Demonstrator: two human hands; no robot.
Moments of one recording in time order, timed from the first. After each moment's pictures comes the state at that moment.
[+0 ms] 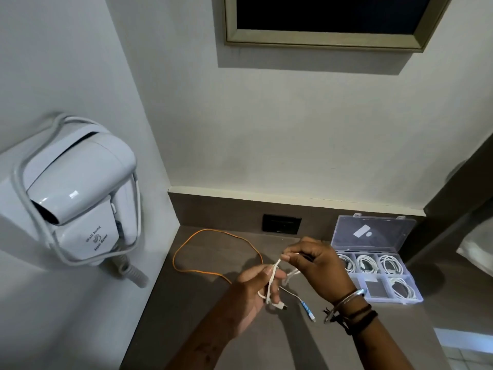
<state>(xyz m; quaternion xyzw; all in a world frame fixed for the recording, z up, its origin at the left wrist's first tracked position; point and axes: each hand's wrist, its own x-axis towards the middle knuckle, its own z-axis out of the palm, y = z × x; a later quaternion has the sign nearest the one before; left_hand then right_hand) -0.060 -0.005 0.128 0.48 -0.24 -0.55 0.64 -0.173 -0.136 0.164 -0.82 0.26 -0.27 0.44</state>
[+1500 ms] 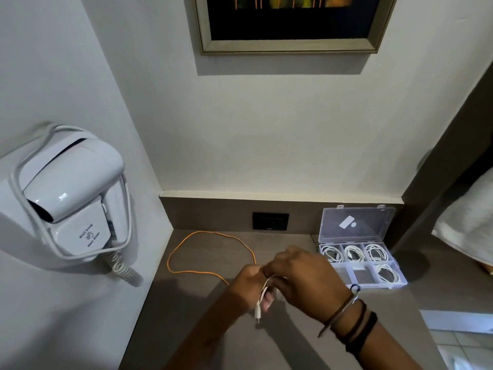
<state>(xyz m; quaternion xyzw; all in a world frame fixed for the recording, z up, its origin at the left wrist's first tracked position) -0.077 -0.016 0.133 0.63 -0.34 -0.48 0.51 -0.206 -0.086 0.206 -0.97 0.15 -0.14 0.11</state>
